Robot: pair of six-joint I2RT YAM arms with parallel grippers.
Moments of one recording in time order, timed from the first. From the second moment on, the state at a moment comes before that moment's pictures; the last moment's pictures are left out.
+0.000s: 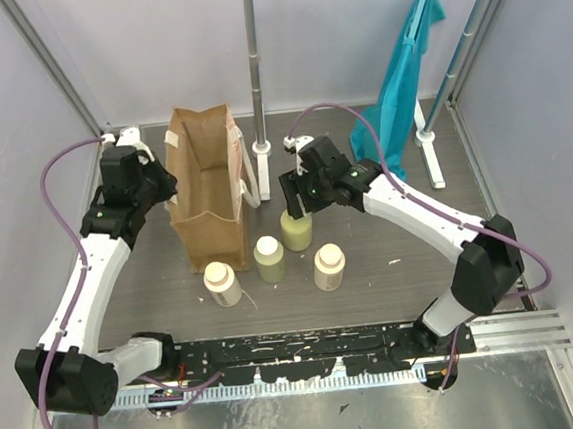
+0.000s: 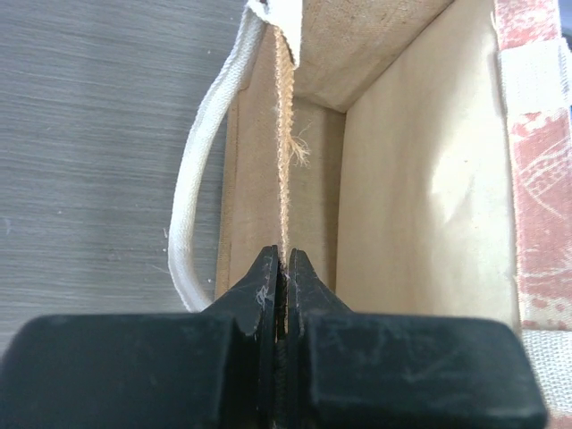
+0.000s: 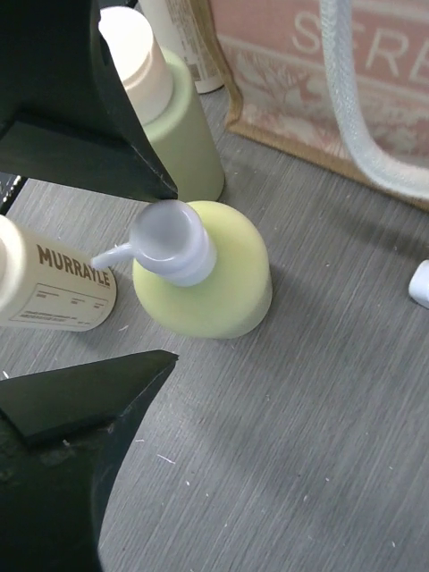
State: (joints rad) left arm -0.17 1.16 1.10 -0.43 -0.04 -0.33; right arm 0.68 1.52 1.33 -0.62 0.00 0.25
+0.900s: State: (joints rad) left arm -0.17 1.02 0.98 -0.44 -0.04 -0.37; right arm 0.72 1.64 1.37 -0.64 0.06 0.19
